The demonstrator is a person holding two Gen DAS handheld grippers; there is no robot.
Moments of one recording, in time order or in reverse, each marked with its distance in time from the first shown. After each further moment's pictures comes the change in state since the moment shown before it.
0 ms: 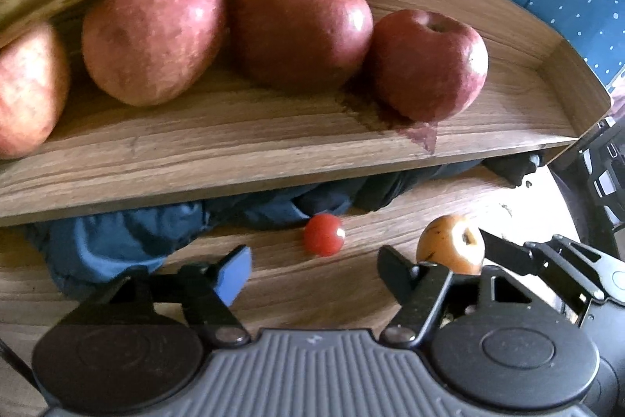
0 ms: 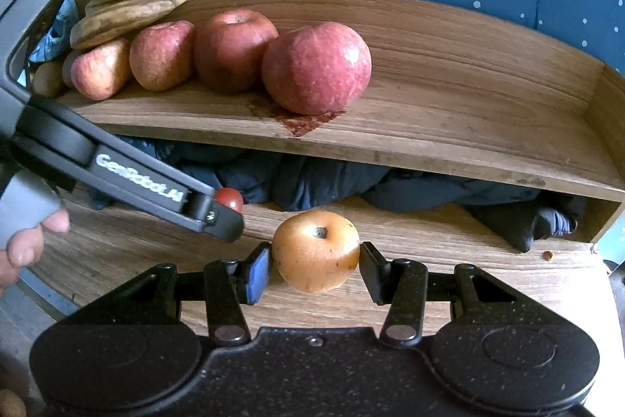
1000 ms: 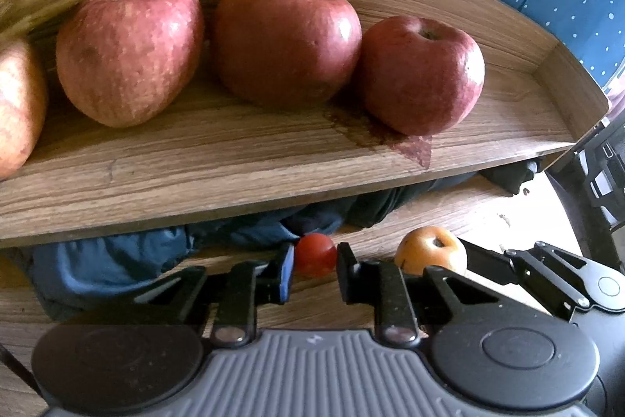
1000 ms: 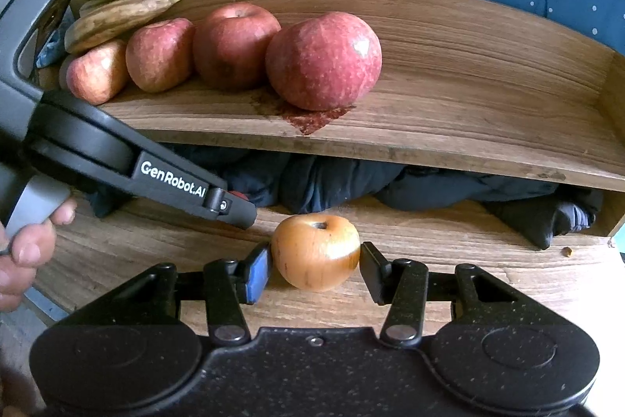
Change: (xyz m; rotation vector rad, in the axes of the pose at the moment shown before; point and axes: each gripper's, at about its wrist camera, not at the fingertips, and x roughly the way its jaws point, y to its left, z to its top) left arm 0.004 0.005 0.005 0.024 -0.024 -0.021; right arm 0.015 0.001 -0.006 0.027 -0.003 0.016
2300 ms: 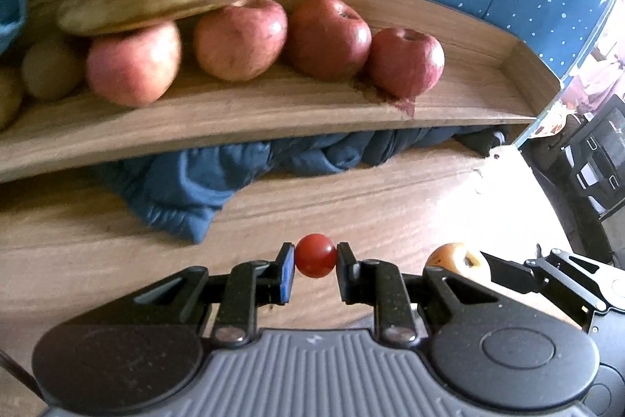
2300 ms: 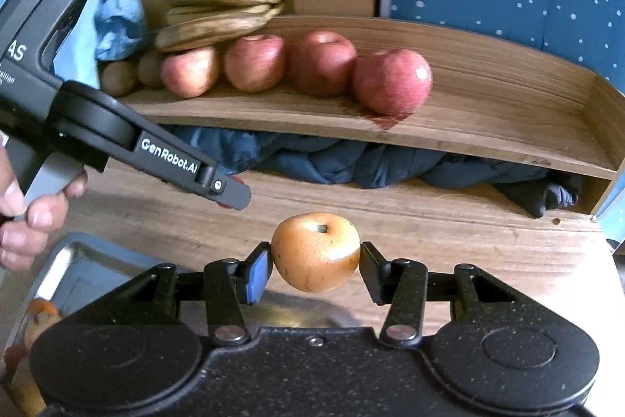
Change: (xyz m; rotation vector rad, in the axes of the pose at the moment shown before) left arm -0.094 0.033 -0.064 0.008 -0.074 0.008; right arm -0.088 0.067 -0.019 -0.038 -0.018 0.030
